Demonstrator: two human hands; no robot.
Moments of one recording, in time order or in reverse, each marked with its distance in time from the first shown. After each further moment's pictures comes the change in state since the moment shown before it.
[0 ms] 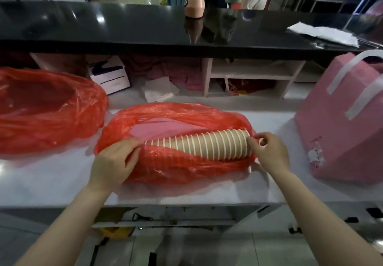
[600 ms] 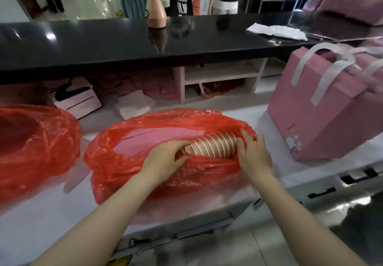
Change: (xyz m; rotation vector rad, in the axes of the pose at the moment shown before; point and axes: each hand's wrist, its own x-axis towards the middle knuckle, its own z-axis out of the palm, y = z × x) left_hand 0.081 0.069 0.071 -0.263 -0.513 0.082; right_hand -0.038 -0.031 0.006 -0.121 0.127 0.117
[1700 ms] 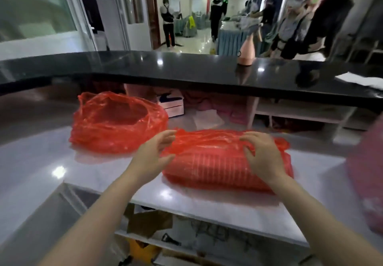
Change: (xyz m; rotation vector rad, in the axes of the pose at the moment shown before) left_hand -0.148 0.015 -0.128 -0.341 0.375 -0.457; right_hand -0.006 -0.127 -0.014 0.205 -0.032 -0.831
